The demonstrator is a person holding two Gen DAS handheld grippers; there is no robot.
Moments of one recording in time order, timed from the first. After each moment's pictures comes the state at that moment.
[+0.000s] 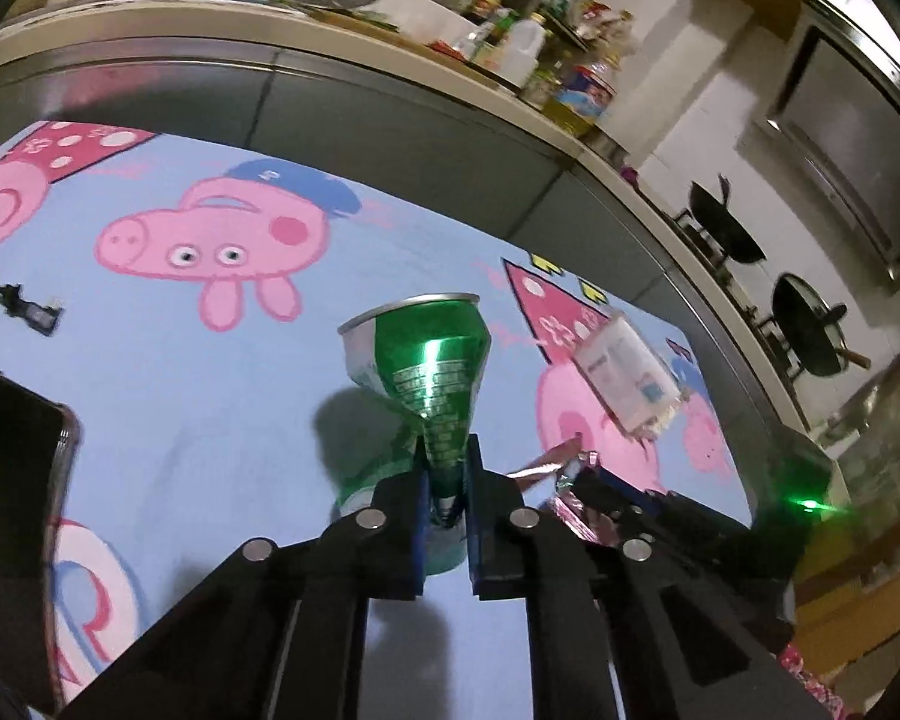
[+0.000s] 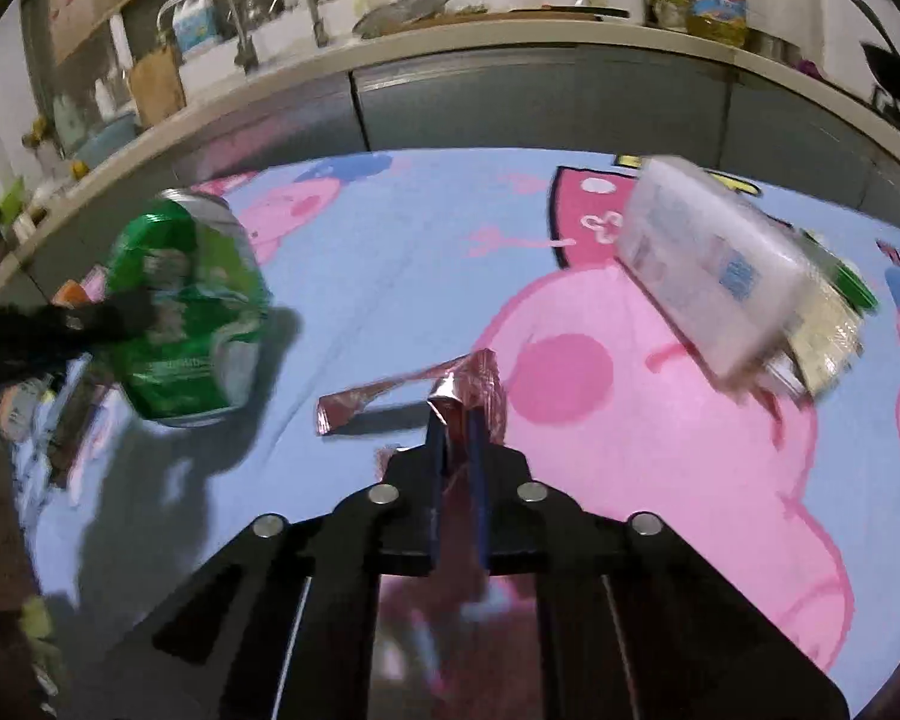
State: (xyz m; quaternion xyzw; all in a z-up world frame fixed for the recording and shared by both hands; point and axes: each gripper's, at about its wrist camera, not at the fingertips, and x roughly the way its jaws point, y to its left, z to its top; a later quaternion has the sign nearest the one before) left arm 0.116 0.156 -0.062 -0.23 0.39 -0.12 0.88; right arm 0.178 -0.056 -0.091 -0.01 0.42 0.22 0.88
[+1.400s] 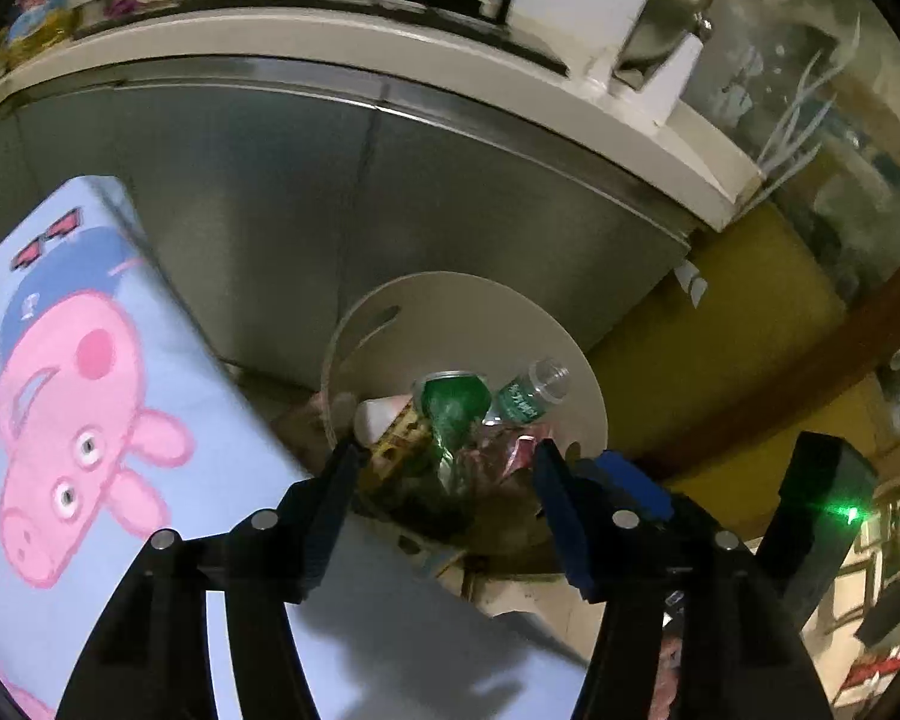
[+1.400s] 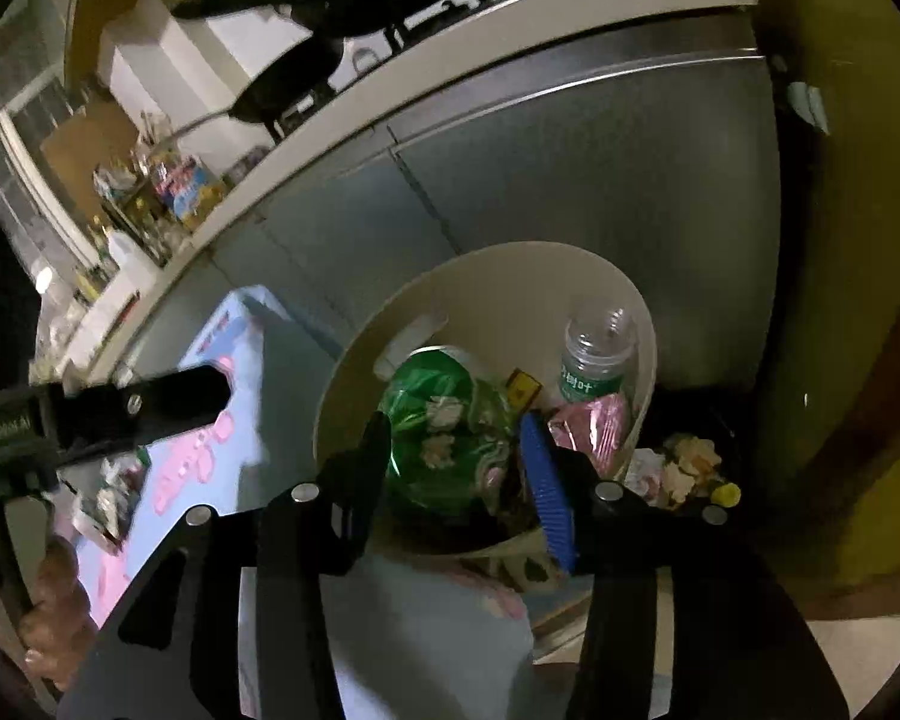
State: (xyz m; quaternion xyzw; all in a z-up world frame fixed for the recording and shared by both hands) left arm 0.168 -0.437 -0.034 0.07 0.47 -0.43 0.77; right arm 0.027 -0.577 -0.103 0.32 0.29 -0.16 0.89
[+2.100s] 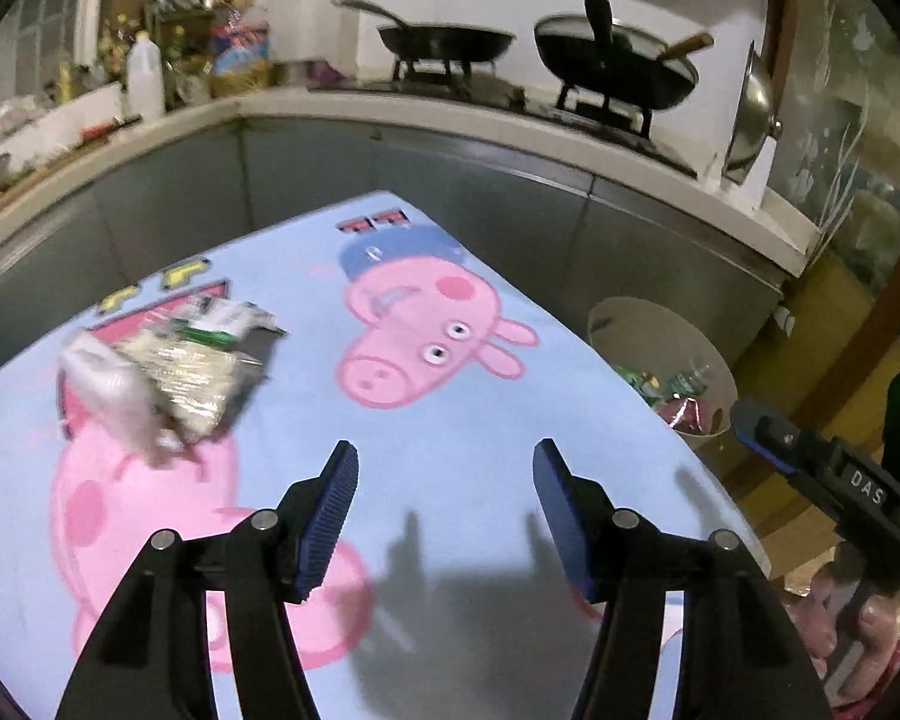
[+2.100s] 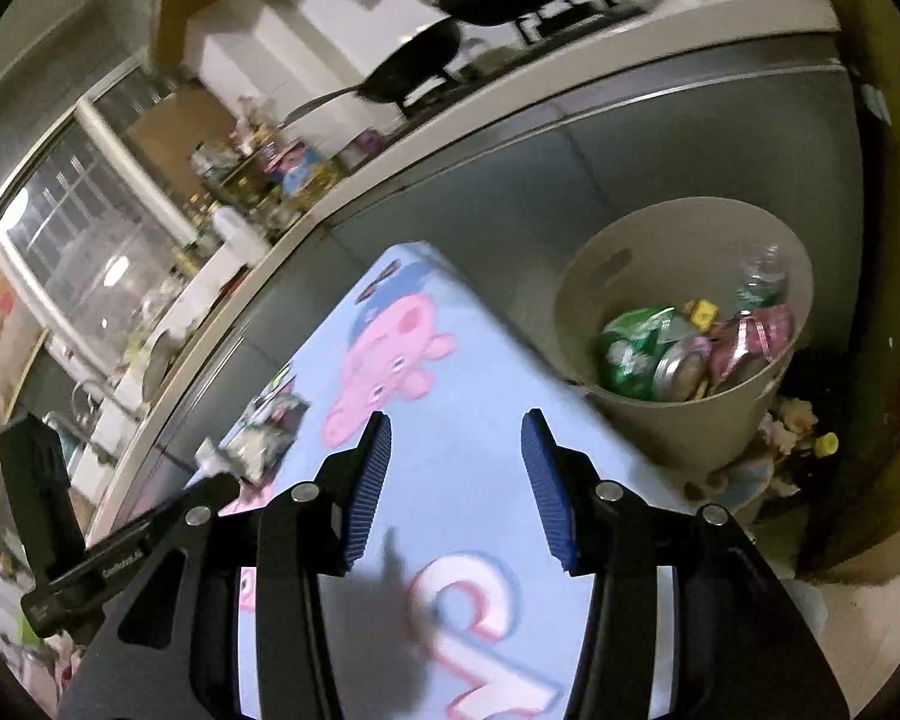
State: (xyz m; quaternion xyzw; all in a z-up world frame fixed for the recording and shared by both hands) left arm 0.112 -0.218 -0.015 0.05 0.36 -0.28 0.89; right arm 0.017 -0.446 -0.052 0.33 0.28 -0.05 0.90
